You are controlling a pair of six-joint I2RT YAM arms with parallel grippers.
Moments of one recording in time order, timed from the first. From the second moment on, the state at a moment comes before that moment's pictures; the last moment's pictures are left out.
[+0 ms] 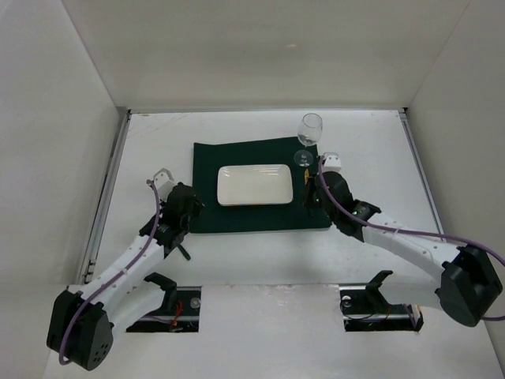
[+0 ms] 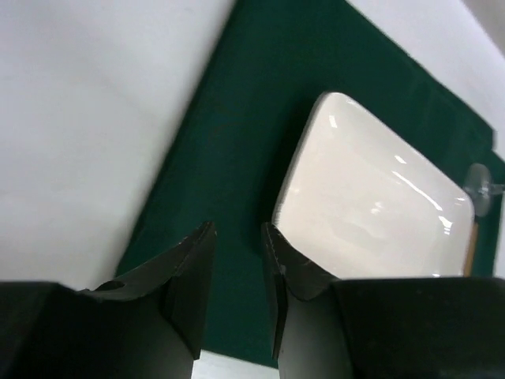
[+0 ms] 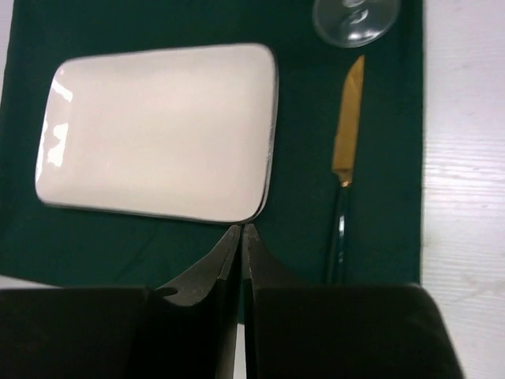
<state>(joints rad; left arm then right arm) -0.45 0.93 0.47 -0.14 -0.47 -0.89 0.67 1.18 0.73 -0.07 0.32 0.52</state>
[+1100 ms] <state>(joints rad) -0.41 1.00 0.46 -0.81 -0.43 -1.19 0.73 1.16 0.60 0.13 0.32 0.54</state>
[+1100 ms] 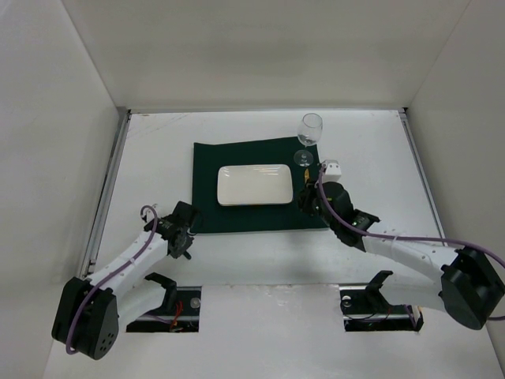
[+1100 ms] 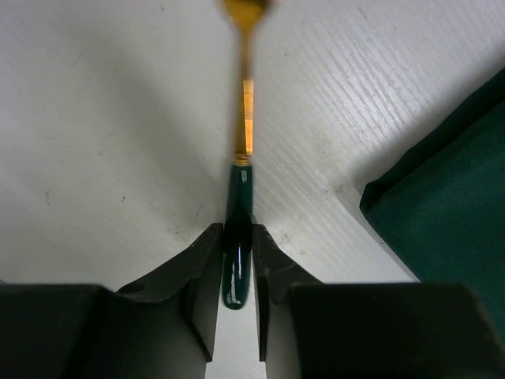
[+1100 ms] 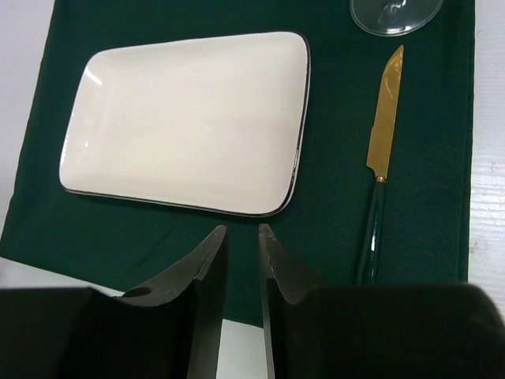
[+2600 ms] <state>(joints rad) -0.55 1.60 0.93 -0.46 -0.50 -0.44 0.73 1.13 0.57 0.14 0.32 0.55</state>
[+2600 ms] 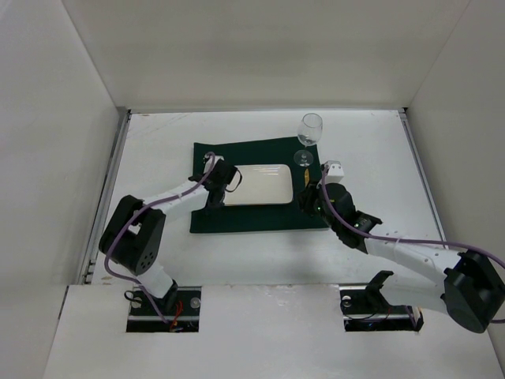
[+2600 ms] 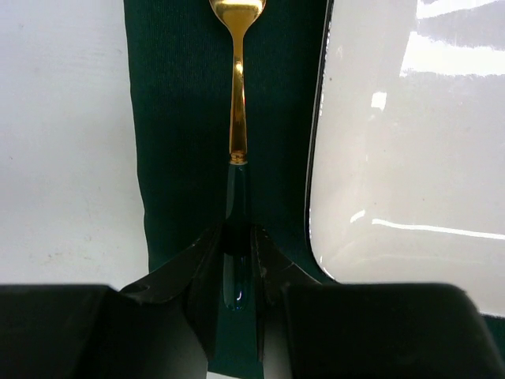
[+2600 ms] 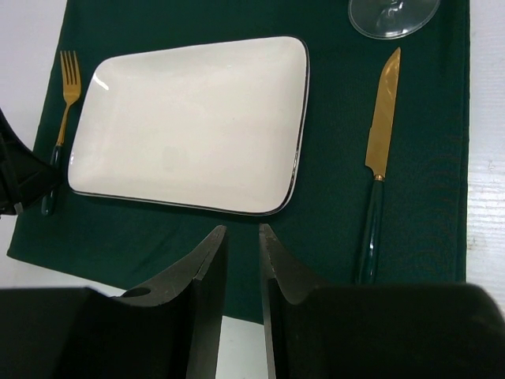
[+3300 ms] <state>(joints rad) -0.54 1.62 0.95 -0.45 -0.53 -0.44 0.73 1.14 0.57 0.14 0.32 0.55</state>
